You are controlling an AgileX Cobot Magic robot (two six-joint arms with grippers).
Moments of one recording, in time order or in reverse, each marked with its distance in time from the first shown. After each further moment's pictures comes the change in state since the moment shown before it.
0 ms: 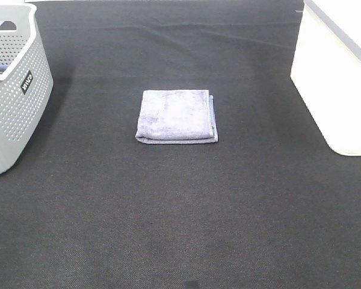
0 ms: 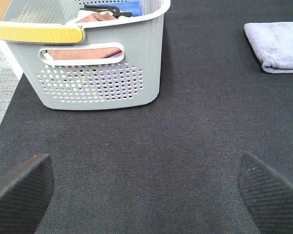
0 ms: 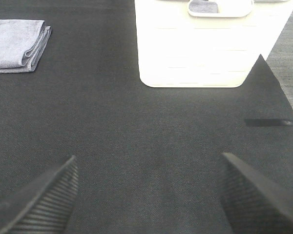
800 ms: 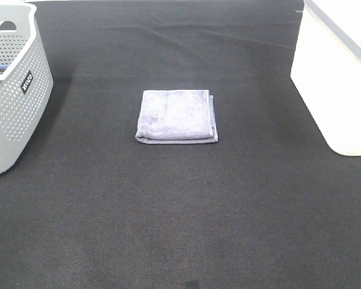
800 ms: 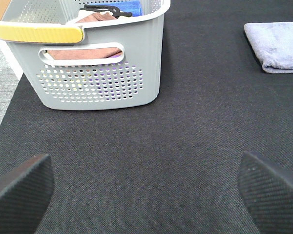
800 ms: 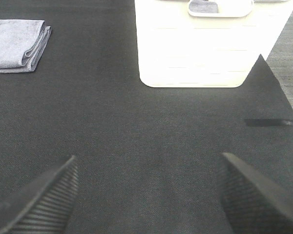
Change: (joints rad) left arm 0.000 0.000 0.000 0.000 0.000 0.000; right arm 0.000 0.000 0.000 0.000 0.000 0.000
